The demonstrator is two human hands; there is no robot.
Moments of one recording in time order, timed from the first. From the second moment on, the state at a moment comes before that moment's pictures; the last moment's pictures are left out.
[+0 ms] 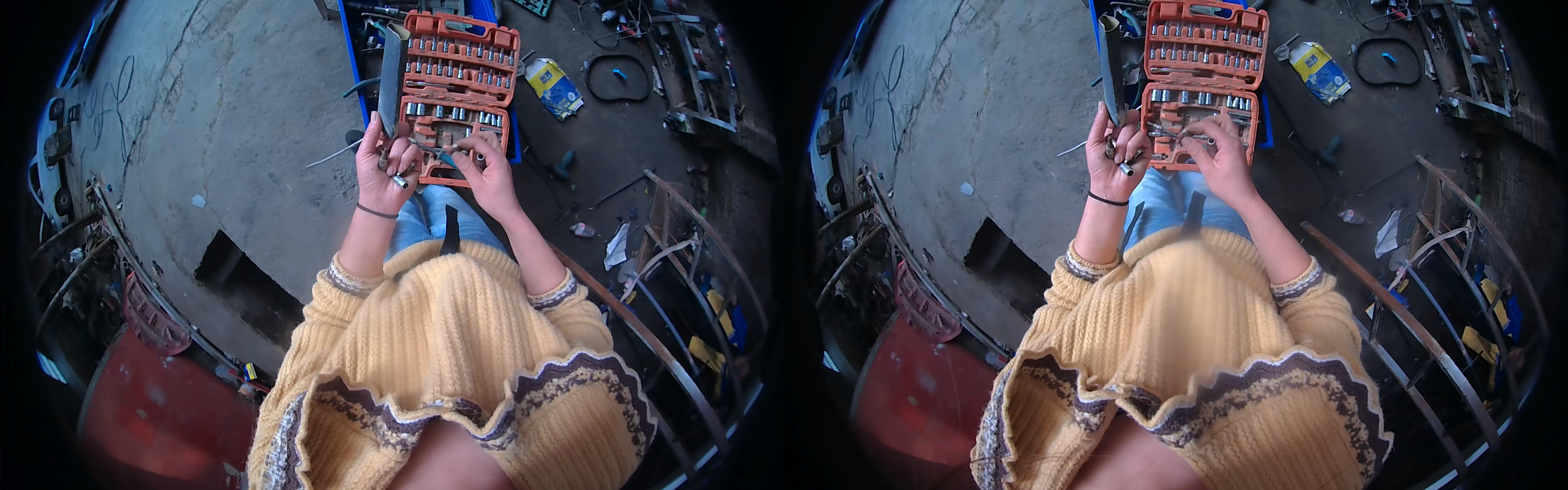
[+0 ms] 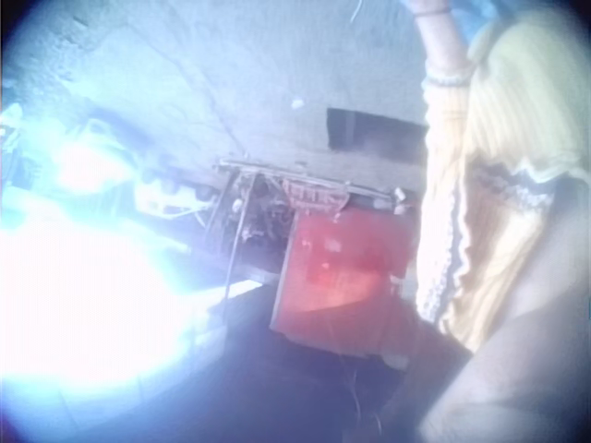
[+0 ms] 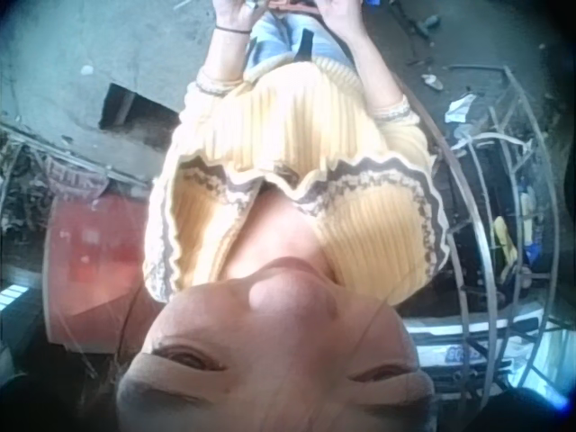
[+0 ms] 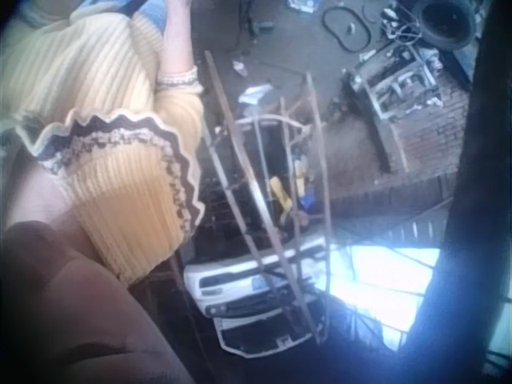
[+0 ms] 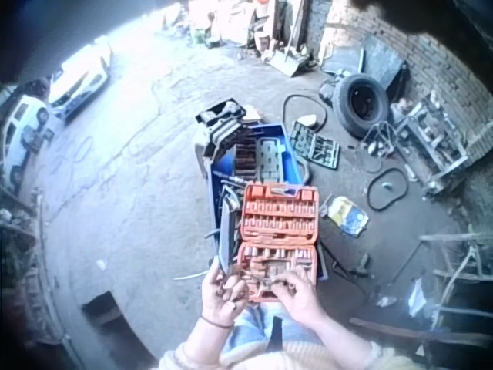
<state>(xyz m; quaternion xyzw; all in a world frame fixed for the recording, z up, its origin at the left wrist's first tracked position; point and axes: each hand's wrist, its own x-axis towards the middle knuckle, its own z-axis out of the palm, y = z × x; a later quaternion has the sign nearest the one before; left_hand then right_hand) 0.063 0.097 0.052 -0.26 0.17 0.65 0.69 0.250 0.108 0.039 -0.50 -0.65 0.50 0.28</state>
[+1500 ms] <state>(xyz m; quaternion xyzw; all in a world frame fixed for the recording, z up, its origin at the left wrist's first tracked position) 0.051 0.069 0.056 -0.27 0.28 0.65 0.65 0.282 0.236 -0.140 -0.78 -0.44 0.44 0.04</state>
